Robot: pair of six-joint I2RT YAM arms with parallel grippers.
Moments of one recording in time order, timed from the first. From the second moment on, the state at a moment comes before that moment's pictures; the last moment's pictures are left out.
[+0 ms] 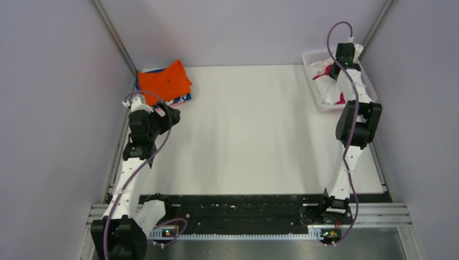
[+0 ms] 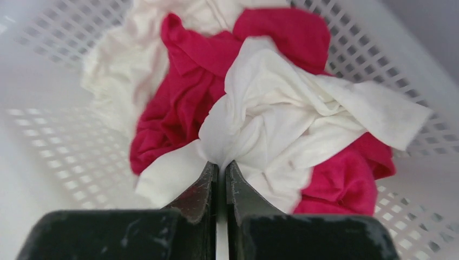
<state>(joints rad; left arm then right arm) 0.05 0.94 0.69 -0.10 0.09 -0.58 -0.13 2.26 2.02 -0.49 0.33 0.31</state>
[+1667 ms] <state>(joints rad) 0.05 0.73 0.69 -0.23 0.07 -0.60 0.47 1.73 2.28 -0.20 -0.54 0.47</state>
